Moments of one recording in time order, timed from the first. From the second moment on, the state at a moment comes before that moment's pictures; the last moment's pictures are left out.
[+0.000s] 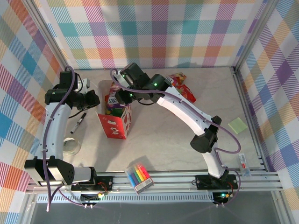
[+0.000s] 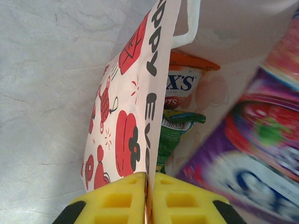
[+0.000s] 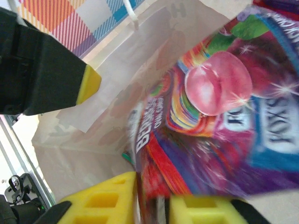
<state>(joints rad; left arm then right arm) 0.05 1.32 1.44 -1.13 0.32 -0.29 0.97 2.09 2.43 -1.09 -0.08 0.21</state>
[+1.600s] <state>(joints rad) 0.05 1.29 1.45 -1.16 0.29 -0.29 0.79 1.38 1.61 -0.89 0.27 0.14</state>
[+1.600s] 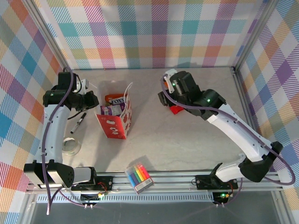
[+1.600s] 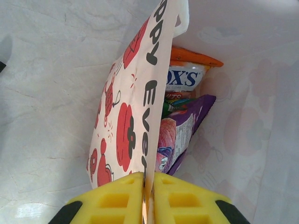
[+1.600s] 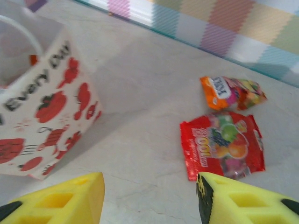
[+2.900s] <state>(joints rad) 0.05 1.32 1.50 -1.16 0.22 -0.29 0.17 1.81 1.49 -0.71 -0.15 0.37</state>
